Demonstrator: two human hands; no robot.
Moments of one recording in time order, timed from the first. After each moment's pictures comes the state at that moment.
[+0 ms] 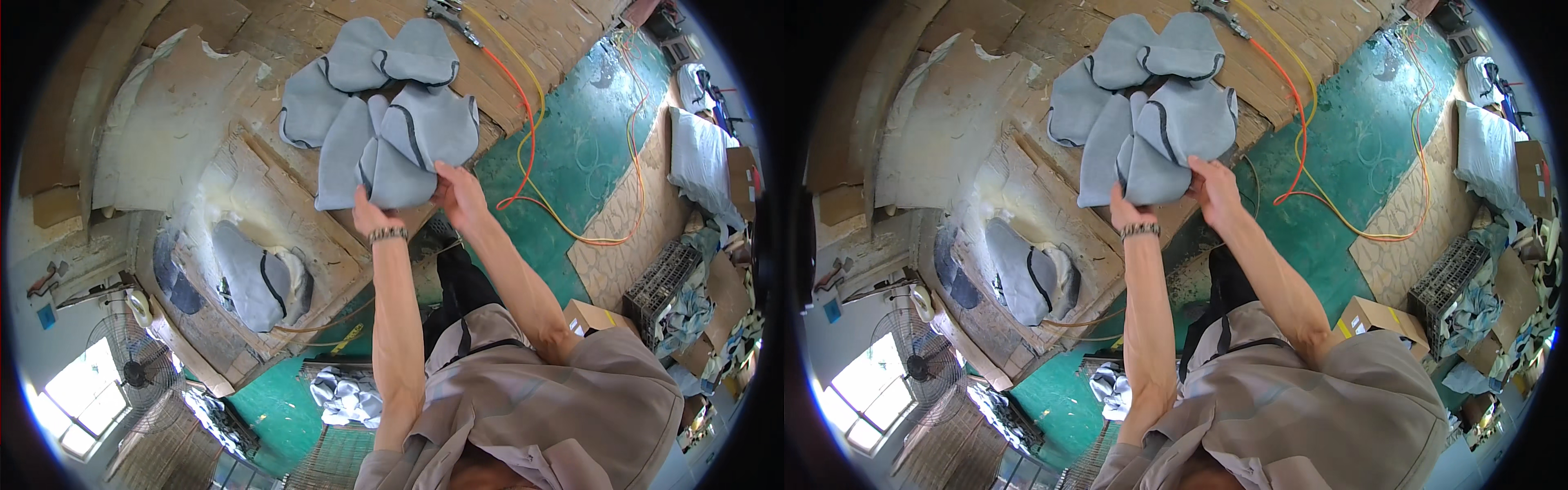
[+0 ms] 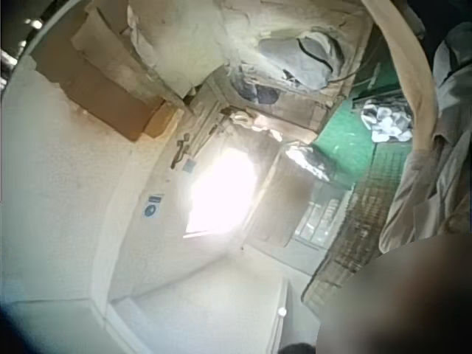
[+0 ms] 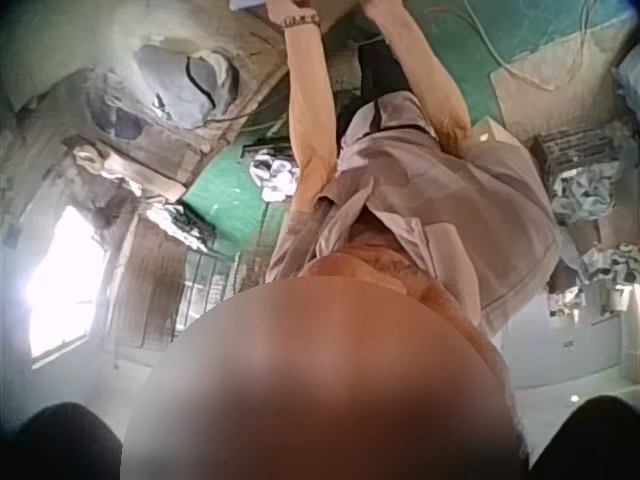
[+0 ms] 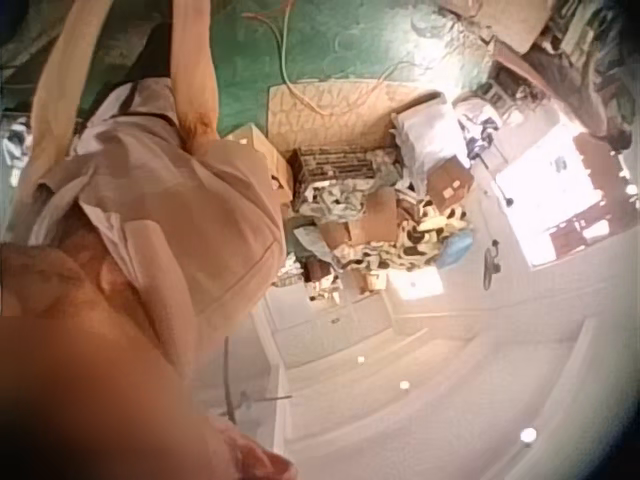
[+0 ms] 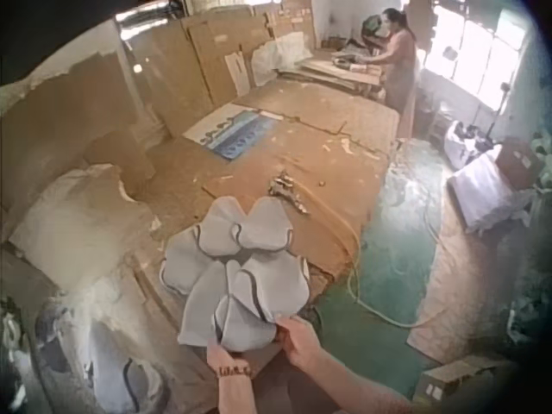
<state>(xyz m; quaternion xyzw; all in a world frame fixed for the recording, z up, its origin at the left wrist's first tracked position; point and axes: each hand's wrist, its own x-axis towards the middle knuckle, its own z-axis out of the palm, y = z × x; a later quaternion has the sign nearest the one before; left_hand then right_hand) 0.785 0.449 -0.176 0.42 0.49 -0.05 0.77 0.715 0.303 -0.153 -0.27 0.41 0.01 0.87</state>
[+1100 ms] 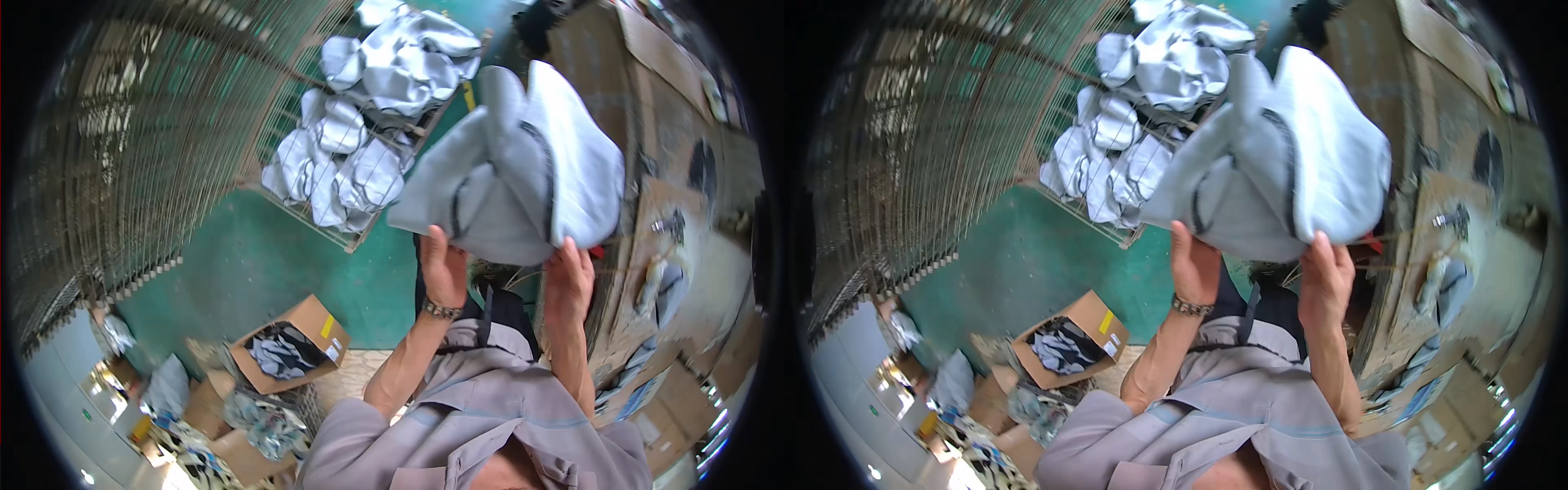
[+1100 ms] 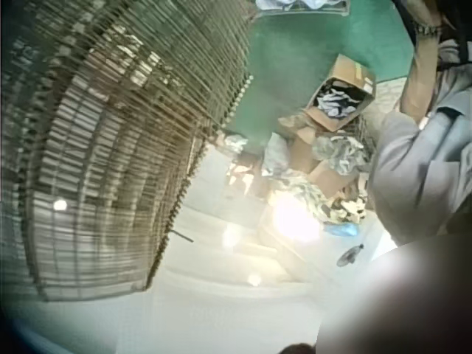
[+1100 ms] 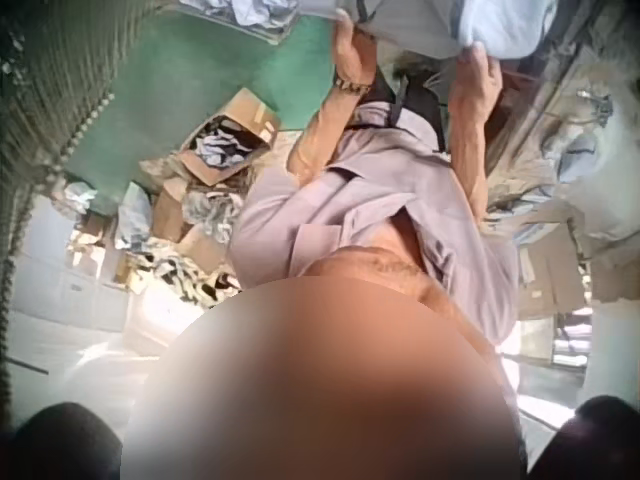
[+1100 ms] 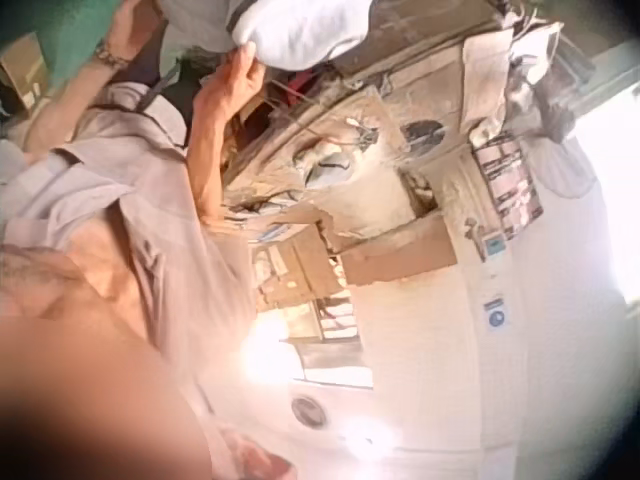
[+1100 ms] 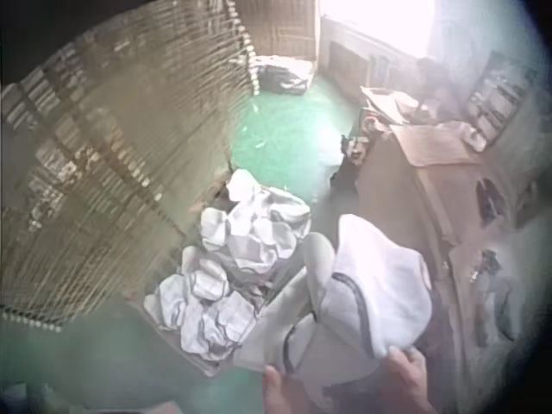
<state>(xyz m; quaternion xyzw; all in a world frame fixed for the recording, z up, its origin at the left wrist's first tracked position) 0.009 0.888 -0.128 -0.06 0.38 0.66 0.64 0.186 0.900 -0.056 -0.59 -0.13 0.58 0.55</state>
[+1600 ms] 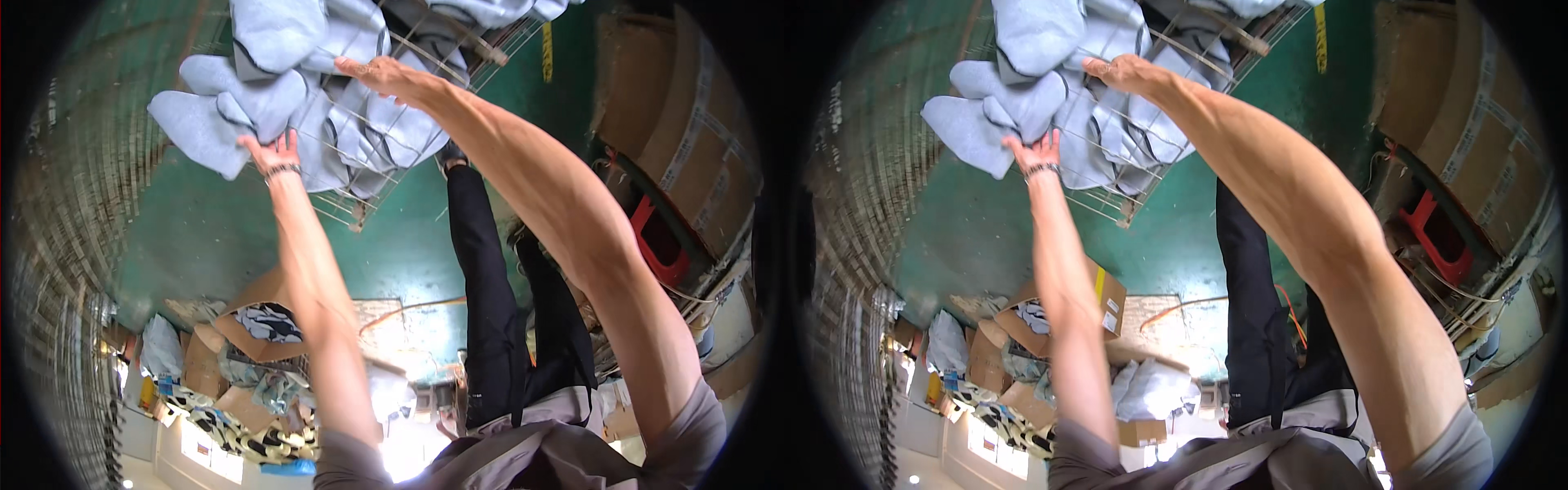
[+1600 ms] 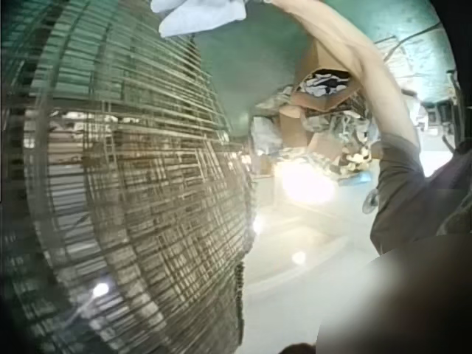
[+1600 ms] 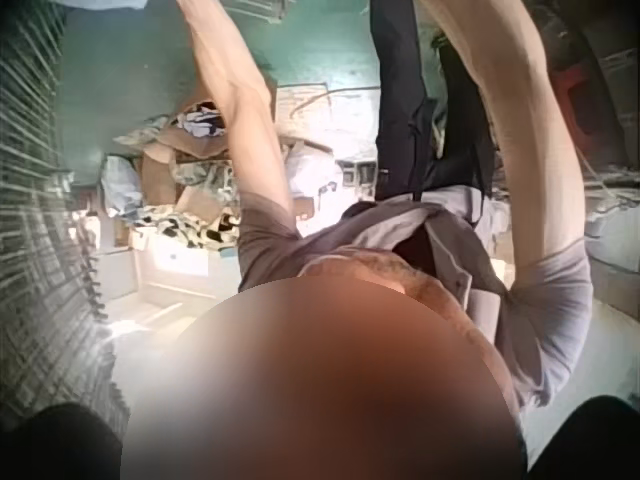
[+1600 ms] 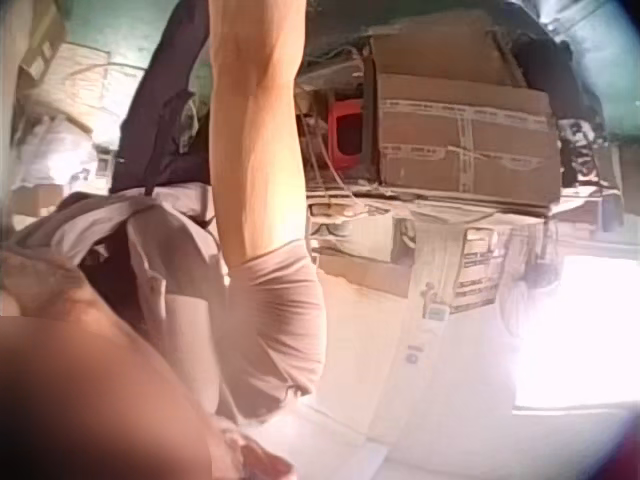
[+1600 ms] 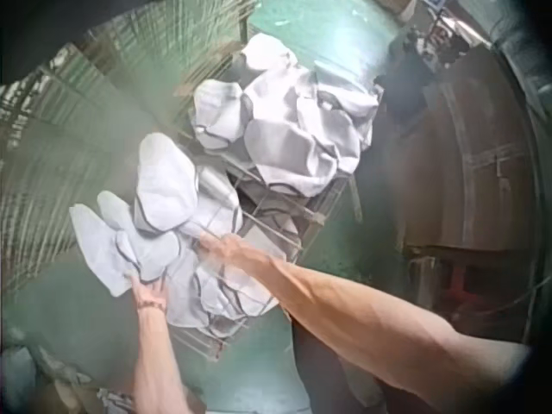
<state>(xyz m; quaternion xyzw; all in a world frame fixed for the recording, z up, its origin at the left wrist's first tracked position) -0.496 0.988 -0.676 -0.22 0.67 0.62 0.35 -0.260 1.156 -0.612 -0.53 -0.49 0.68 -0.12</state>
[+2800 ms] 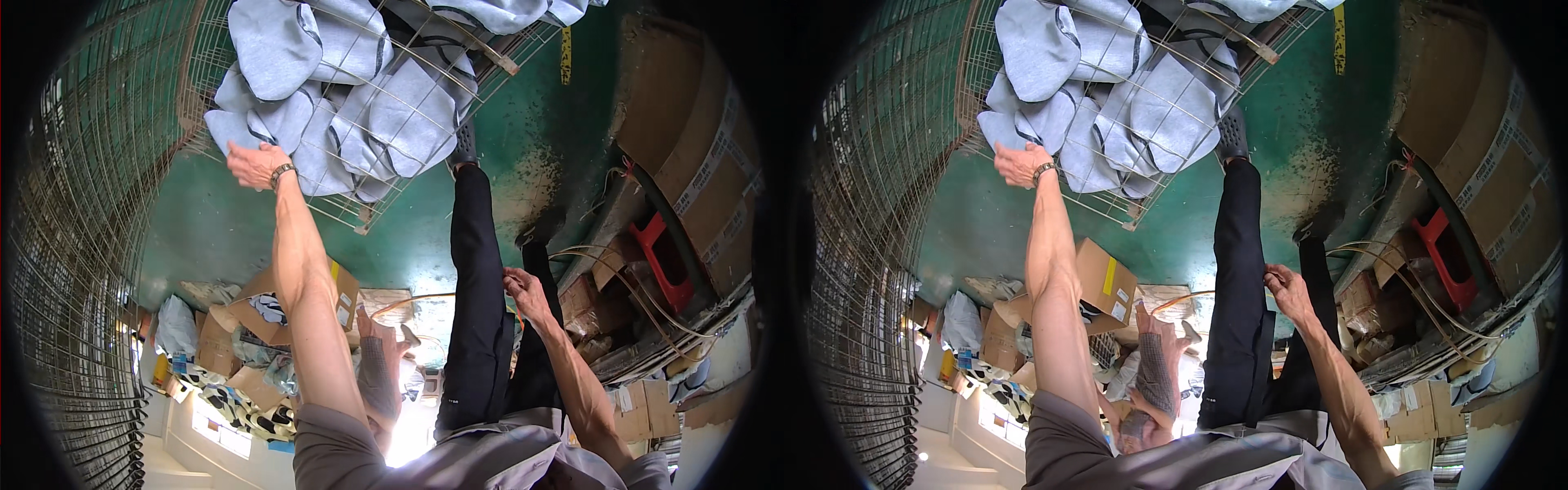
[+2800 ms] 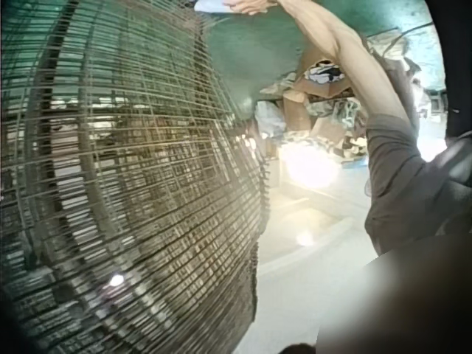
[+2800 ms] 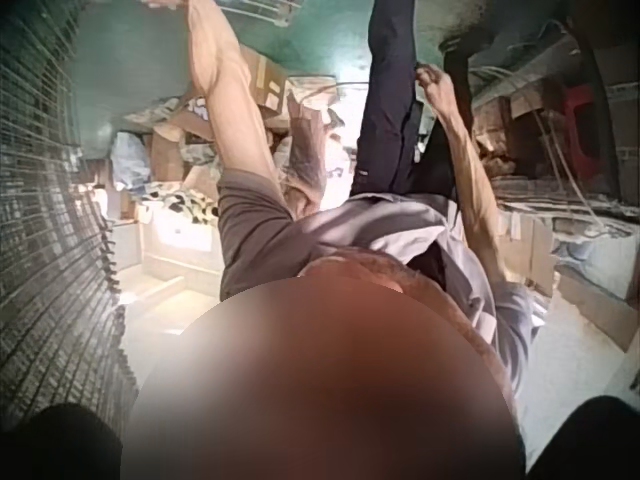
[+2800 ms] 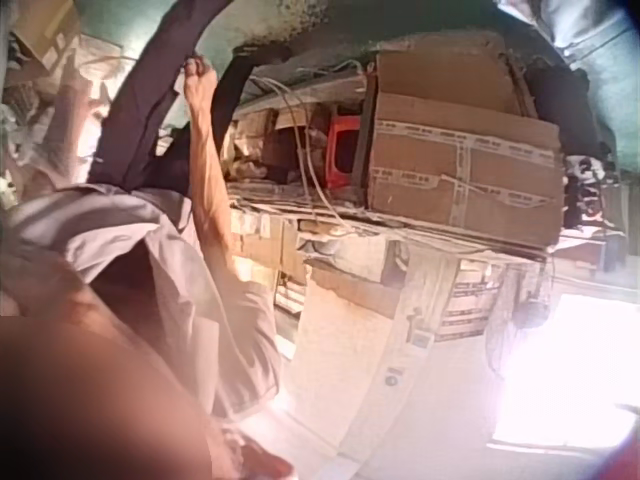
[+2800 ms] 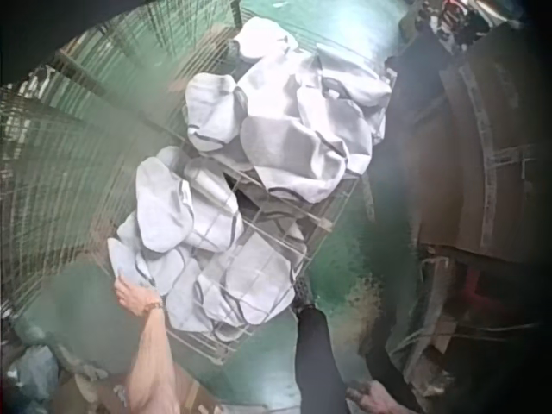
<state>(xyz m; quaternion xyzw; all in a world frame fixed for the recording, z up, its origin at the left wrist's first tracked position) -0.470 1.004 -0.704 0.32 0.93 -0.11 -0.10 0.060 0.878 -0.508 -0.67 -0.16 0.71 -0.12</state>
